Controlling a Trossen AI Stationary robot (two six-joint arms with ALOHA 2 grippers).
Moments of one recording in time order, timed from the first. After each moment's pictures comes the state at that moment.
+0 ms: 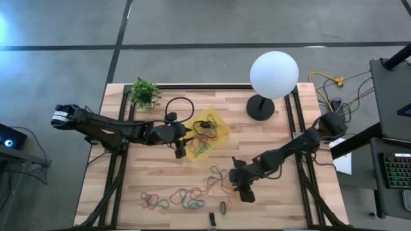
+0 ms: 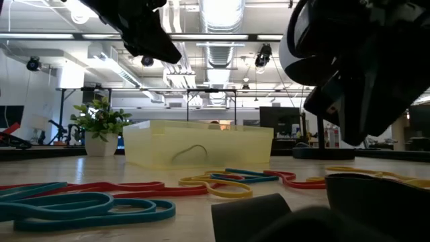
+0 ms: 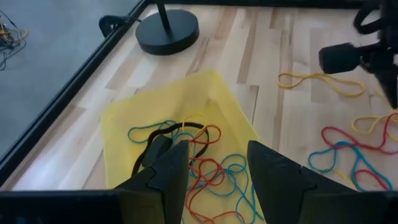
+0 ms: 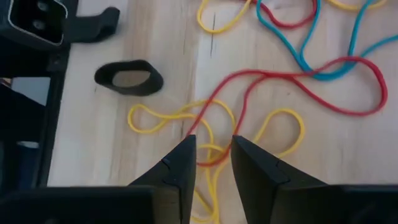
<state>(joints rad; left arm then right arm) -0.15 1.21 0.85 -0.23 -0.42 -0.18 0.45 1.70 0.89 -0.13 -0.11 0.52</state>
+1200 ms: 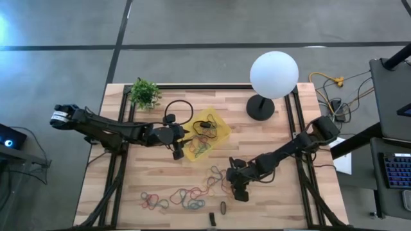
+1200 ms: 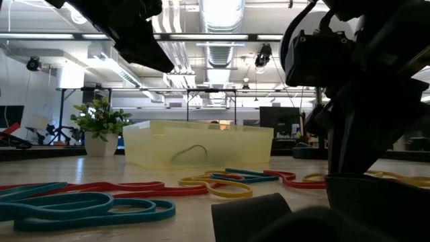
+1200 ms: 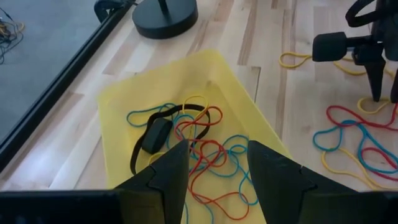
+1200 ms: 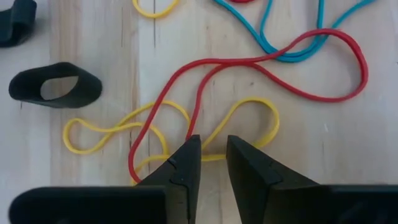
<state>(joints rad) -0.15 1.20 0.80 -0.23 -0.42 -0.18 0.45 1.82 0.91 -0.14 -0.02 0.60</state>
